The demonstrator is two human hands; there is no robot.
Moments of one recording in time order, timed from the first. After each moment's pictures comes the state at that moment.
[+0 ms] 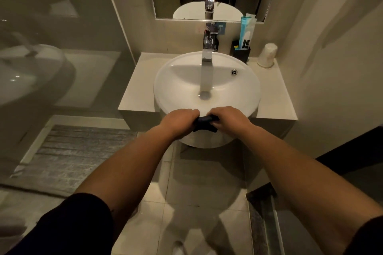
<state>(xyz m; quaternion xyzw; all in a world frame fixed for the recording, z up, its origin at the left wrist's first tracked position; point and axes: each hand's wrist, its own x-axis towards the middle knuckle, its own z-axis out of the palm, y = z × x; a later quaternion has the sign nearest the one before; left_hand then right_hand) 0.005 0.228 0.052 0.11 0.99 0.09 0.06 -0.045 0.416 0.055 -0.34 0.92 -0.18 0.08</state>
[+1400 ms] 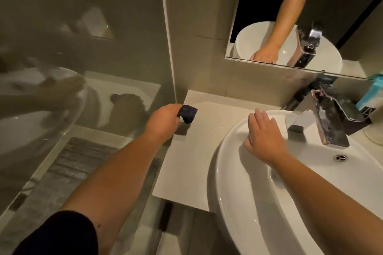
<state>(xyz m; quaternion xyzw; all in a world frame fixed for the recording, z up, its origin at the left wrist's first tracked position) -0.227 -0.106 0.009 -0.08 0.95 0.28 -0.08 -0.315 0.184 -0.014 -0.28 0.96 0.05 0.03</state>
